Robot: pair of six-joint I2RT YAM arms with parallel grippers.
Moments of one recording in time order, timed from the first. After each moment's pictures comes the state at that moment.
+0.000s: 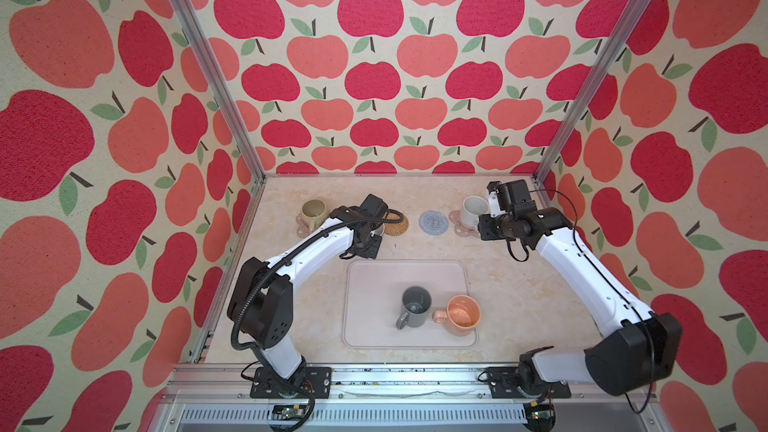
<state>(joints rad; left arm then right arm) -0.57 1.71 1.40 -0.95 -0.16 -0.19 0.37 1.36 1.29 -0.86 0.10 0.13</state>
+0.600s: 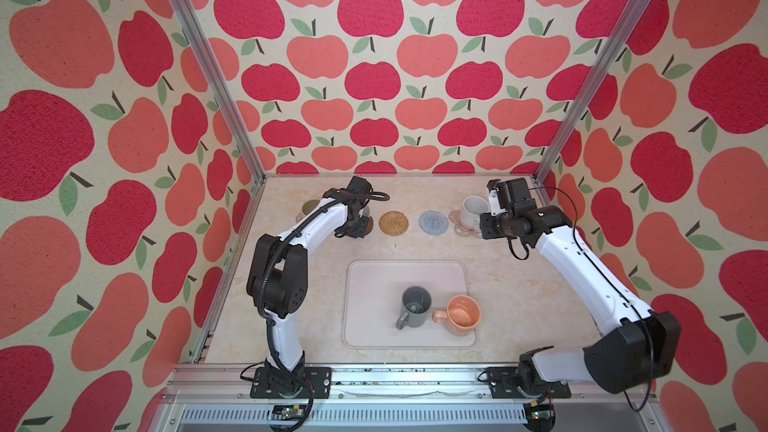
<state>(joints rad) -0.40 1.92 1.58 -0.92 -0.16 -0.08 0.37 1.38 1.31 -0.87 0.13 0.09</state>
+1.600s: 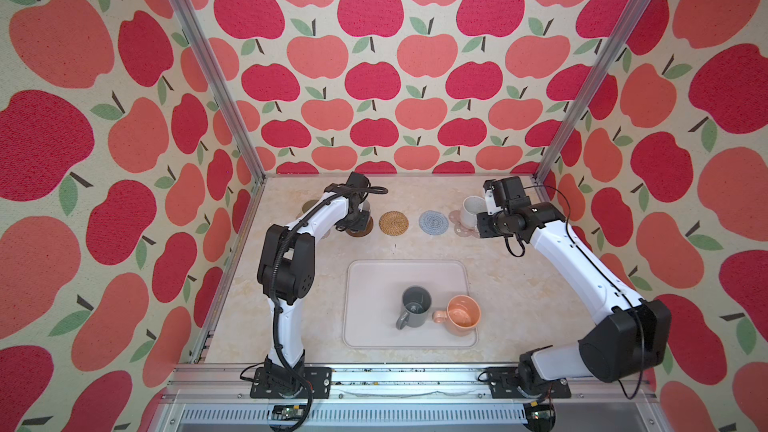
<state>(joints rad) -0.36 2.03 1.68 -0.90 -0.10 -0.08 0.37 1.43 1.33 -0.87 0.13 0.09</state>
